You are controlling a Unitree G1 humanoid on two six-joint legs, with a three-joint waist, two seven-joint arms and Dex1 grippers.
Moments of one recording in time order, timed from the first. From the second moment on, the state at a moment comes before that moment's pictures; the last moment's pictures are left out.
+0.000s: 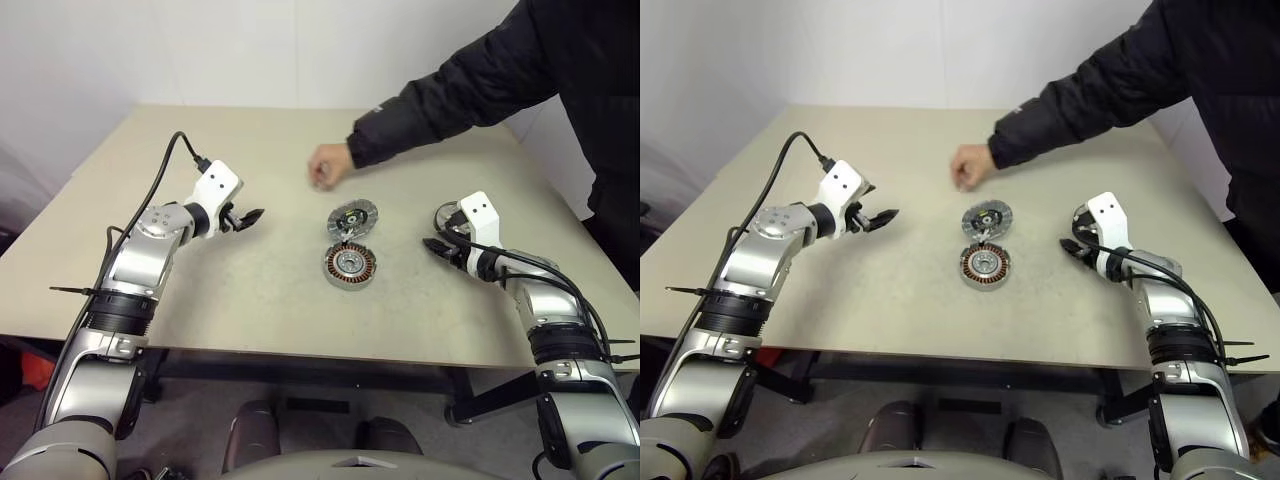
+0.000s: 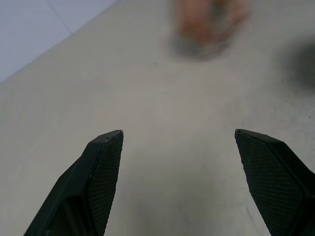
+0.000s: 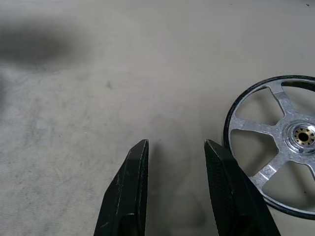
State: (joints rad) left arm -0.60 0.53 -0.07 0.20 -0.05 0.40 -0.69; right arm -0.45 -0.57 -0.07 0.43 0.13 0.32 0.69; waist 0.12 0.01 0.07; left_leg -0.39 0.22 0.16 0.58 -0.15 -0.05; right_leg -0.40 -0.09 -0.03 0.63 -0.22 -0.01
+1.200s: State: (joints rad) left arm -0.61 0.53 -0.08 0.23 -0.04 0.38 -0.70; right arm -0.31 -0.54 -0.03 0.20 0.19 0.46 0.76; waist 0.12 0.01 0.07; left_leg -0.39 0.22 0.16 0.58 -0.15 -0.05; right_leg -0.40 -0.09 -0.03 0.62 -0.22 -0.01
